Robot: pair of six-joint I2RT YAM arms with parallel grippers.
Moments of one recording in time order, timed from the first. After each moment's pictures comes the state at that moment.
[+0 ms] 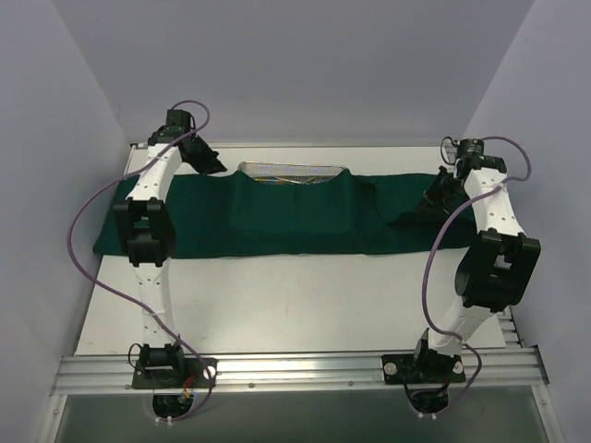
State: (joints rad) left arm -0.04 2.34 2.21 -0.82 0.30 -0.85; right arm -0.21 1.75 1.52 -0.94 -0.23 0.47
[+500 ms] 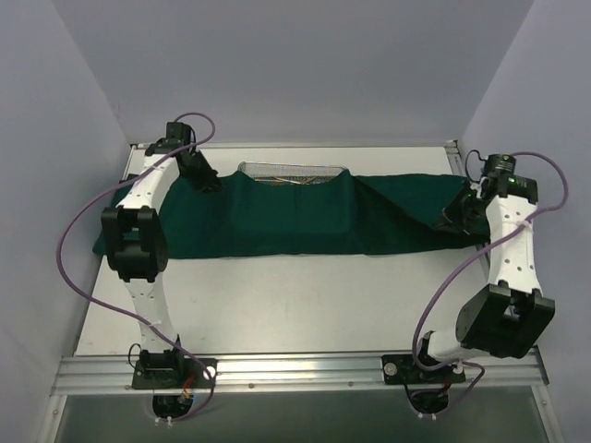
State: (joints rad) left arm -0.06 2.11 1.88 -0.80 0.25 -0.69; right arm -0.28 1.48 1.41 -1.09 -0.23 0.47
